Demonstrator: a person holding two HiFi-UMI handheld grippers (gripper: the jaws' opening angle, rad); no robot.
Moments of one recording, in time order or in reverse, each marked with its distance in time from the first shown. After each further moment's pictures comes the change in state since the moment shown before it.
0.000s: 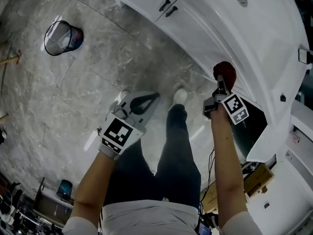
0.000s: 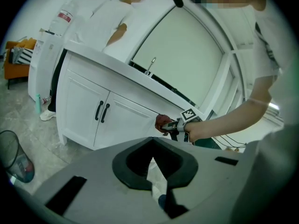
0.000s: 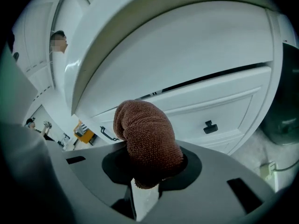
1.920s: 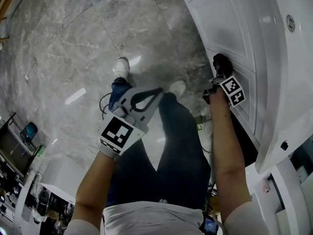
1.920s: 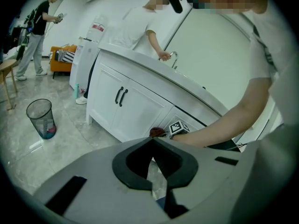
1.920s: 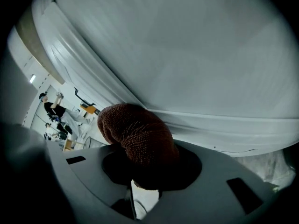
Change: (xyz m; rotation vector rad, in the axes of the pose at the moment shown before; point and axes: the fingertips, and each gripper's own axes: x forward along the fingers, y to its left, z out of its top) left arm 0.043 -0.048 -0.069 -0.222 -0.079 0.403; right arm 0.145 -0.076 -0.090 -0.138 0.355 0.112
